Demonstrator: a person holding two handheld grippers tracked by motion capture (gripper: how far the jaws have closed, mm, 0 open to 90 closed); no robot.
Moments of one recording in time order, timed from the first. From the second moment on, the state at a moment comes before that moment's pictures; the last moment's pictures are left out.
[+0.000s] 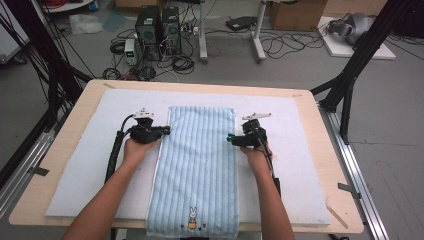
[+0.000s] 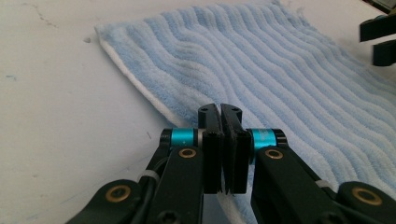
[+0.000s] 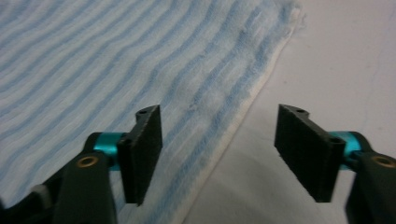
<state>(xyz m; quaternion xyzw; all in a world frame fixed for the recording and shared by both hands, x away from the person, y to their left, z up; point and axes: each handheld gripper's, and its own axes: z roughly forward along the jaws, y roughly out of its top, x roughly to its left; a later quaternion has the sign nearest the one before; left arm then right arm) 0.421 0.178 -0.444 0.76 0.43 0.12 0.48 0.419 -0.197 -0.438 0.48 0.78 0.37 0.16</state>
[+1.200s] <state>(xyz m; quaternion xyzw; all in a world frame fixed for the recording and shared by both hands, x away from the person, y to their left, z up) 0.389 0.190 -0.428 0.74 0.39 0.12 0.53 0.394 -0.194 -0.423 0.41 0.79 0.41 0.17</state>
